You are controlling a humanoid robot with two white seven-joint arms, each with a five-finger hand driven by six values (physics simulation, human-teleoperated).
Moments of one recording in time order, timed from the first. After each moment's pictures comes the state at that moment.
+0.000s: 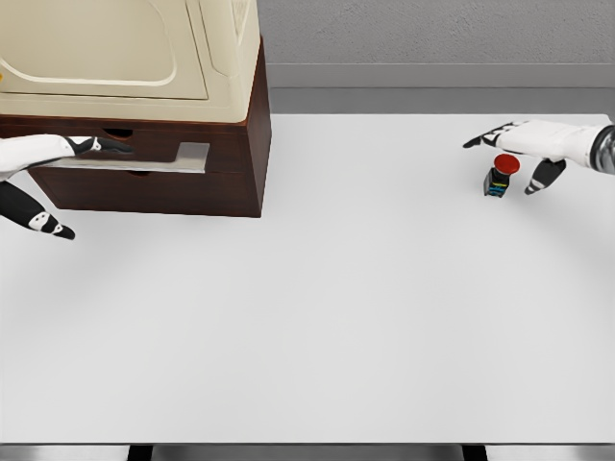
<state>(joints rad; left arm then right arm) -0.55 1.21 -0.54 -1.72 0.31 -0.19 -0.61 -0.85 -0.64 0.52 -0.88 0.61 -0.61 0.61</state>
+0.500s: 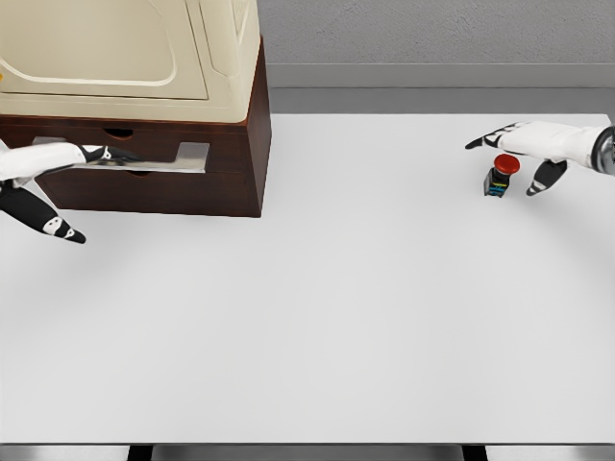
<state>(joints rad) -0.55 1.17 -0.57 -1.70 0.29 -0.15 -0.60 -0.85 -0.63 0.53 -0.86 0.61 -0.61 0.61</state>
